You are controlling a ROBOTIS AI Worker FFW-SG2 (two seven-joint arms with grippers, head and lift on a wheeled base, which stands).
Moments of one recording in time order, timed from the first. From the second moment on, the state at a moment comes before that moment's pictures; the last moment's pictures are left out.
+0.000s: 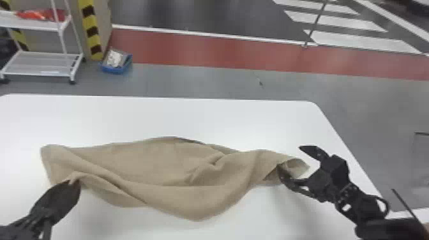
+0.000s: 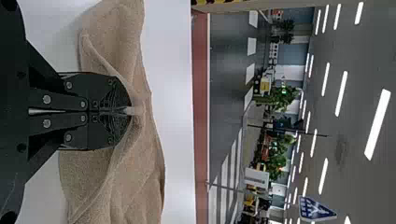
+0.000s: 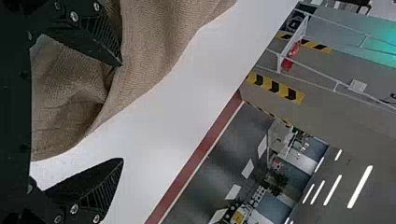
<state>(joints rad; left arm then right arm) 0.71 0.28 0.06 -2.27 0.29 0.26 -0.17 0.22 -0.20 -0.36 -1.62 0.37 -0.08 0.64</state>
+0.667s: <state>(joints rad) 0.72 0.28 0.06 -2.26 0.29 0.25 -0.17 0.17 -0.20 -0.29 -1.66 0.41 0.10 0.78</state>
